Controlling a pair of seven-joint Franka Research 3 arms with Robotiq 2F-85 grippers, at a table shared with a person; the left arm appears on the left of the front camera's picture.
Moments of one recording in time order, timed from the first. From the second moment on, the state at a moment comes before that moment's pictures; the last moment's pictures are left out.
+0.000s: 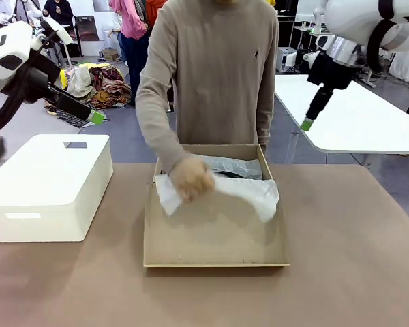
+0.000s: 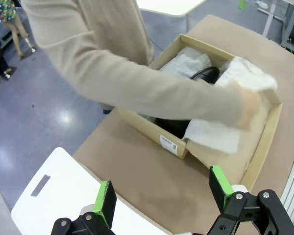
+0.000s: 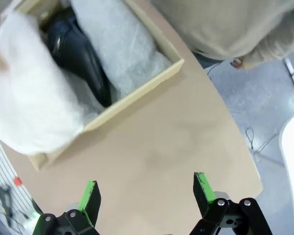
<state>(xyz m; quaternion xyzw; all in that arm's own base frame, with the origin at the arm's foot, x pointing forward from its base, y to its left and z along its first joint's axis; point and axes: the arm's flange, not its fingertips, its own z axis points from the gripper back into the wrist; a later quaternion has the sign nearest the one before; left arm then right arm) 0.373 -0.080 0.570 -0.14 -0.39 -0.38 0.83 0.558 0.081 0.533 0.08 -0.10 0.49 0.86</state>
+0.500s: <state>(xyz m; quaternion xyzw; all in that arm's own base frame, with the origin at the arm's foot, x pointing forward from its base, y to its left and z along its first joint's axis) 0.373 -0.080 0.570 -0.14 -0.39 -0.38 0.83 0.543 0.040 0.519 0.15 -0.10 0.67 0.72</state>
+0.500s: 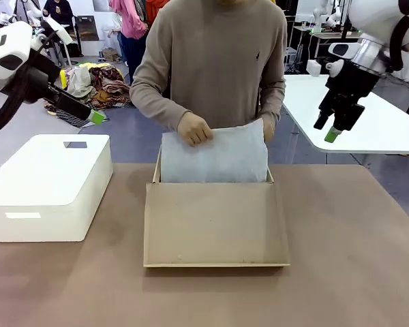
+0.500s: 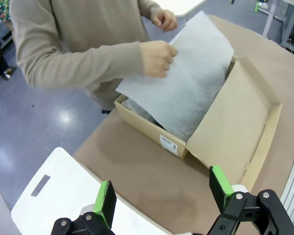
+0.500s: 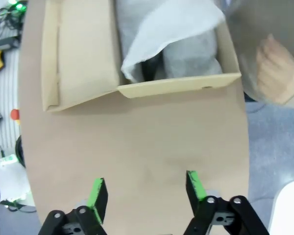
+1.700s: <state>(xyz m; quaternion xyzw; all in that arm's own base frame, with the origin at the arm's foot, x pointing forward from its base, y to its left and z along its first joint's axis) 0.373 -0.080 0.570 -0.14 -0.39 -0.38 0.83 0.547 0.031 0.510 0.19 -0.11 0.67 0.71</state>
